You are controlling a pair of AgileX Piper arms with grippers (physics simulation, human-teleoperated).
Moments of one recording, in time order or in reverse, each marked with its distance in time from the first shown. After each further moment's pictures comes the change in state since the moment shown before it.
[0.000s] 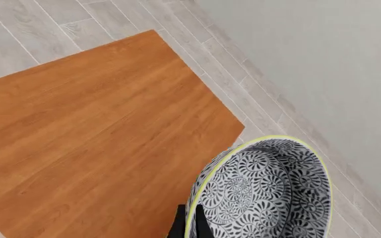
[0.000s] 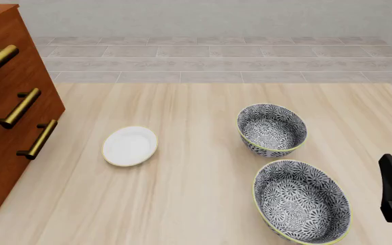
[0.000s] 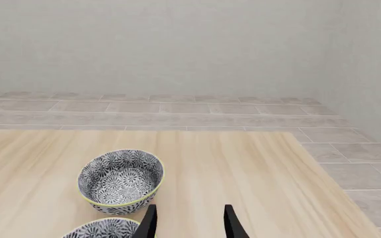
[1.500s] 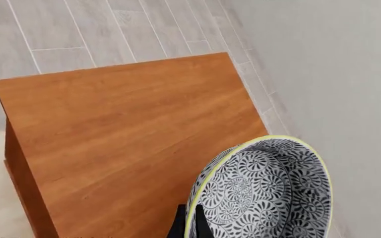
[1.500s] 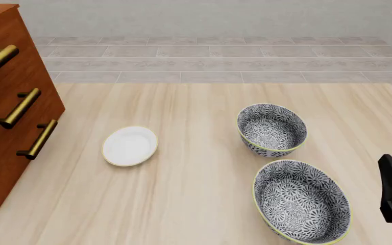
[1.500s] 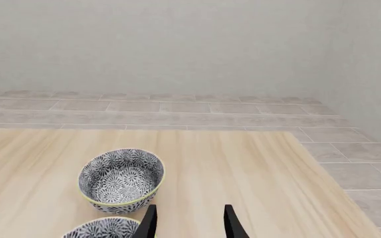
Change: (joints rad) left arm 0.185 0.093 0.011 -0.026 -0.163; right arm 0.003 0.001 0.000 0.003 -0.002
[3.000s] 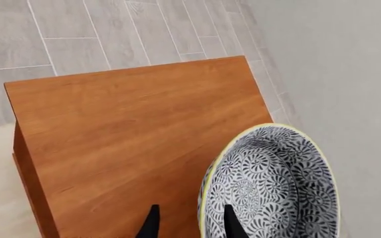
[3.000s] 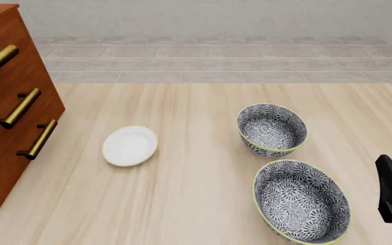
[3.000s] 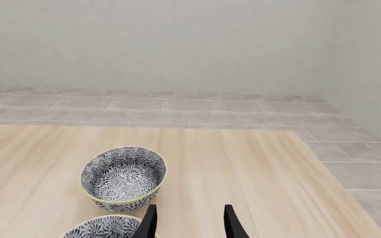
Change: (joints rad) left arm 0.042 0.061 -0.044 0.037 0.001; right arm 0.012 0.014 0.000 -0.003 -0.003
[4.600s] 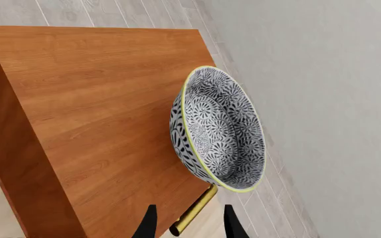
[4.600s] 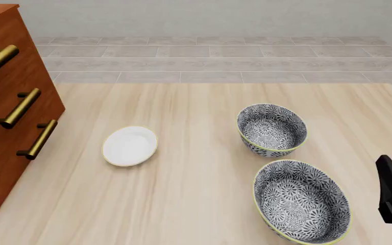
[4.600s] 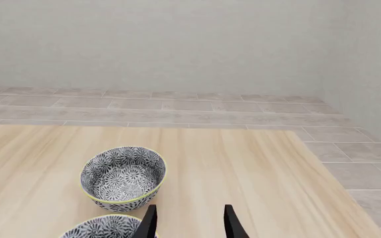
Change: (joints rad) left arm -0.146 -0.266 0.123 0.022 -0.103; right arm -0.001 -0.007 0.000 0.006 -0.002
